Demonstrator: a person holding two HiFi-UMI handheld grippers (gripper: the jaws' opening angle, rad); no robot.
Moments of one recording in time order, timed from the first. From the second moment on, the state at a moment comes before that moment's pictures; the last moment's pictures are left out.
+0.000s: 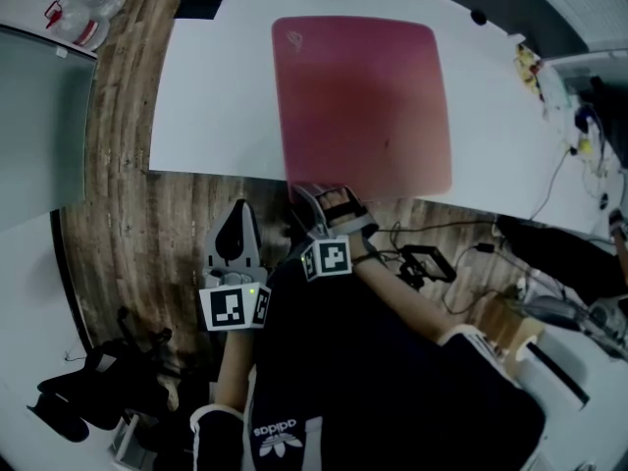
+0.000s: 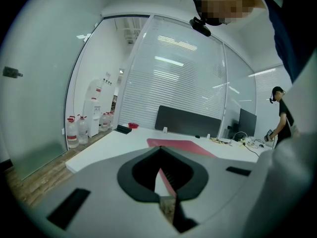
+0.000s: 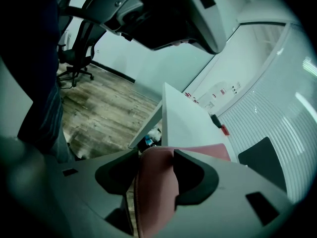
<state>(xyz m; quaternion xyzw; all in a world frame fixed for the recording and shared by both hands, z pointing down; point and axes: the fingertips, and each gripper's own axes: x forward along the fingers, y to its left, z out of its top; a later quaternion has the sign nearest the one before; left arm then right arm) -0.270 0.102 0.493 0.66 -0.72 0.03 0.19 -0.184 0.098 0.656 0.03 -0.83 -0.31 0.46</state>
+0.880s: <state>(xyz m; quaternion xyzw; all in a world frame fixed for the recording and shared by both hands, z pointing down) -0.264 0.083 0.488 0.68 -0.71 0.03 0.19 -0.187 0.058 0.593 0.12 -0.92 -0.09 0.36</state>
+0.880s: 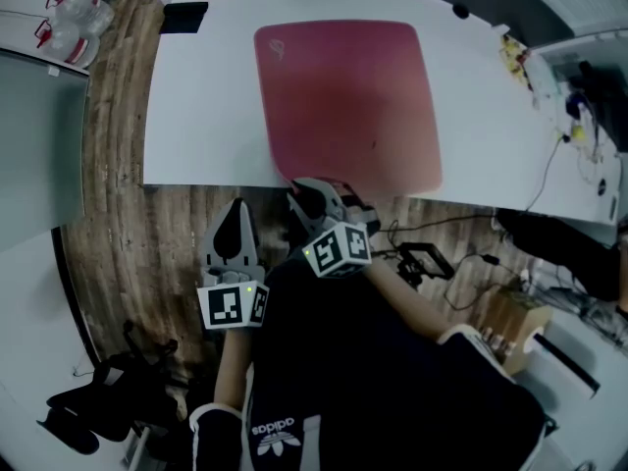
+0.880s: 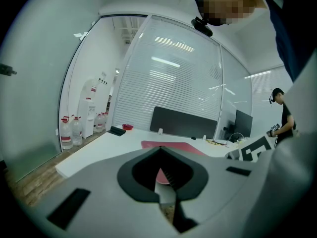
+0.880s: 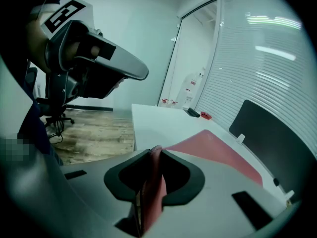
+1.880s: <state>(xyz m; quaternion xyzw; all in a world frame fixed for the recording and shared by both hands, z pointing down) -0.221 0.016 0.471 0.73 -0.66 0.03 0.16 -0.161 -0.057 0.532 0.20 -0.93 -0.05 0.30</state>
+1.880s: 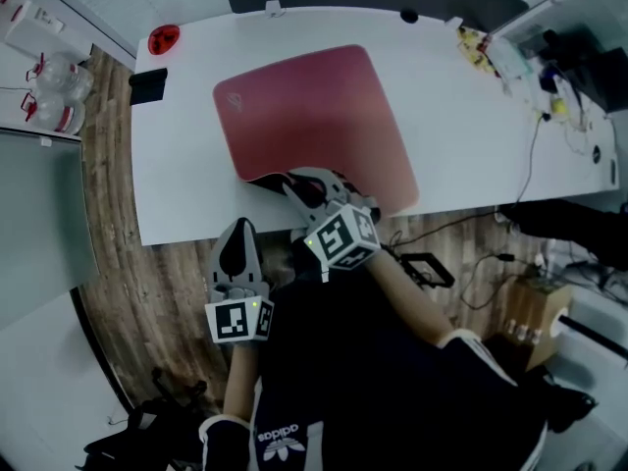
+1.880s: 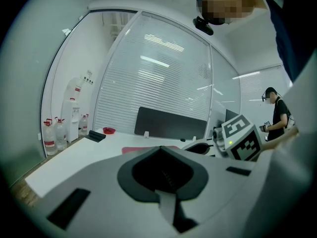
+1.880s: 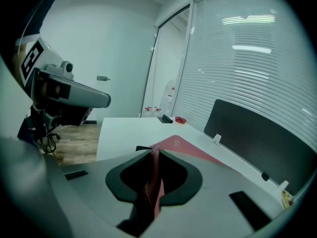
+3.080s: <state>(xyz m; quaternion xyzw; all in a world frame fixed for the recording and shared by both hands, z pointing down) -0.176 -0.090 0.457 0.68 -0.71 0.03 0.14 -0.117 -0.208 0.501 0.17 -0.95 -0.07 0.26</state>
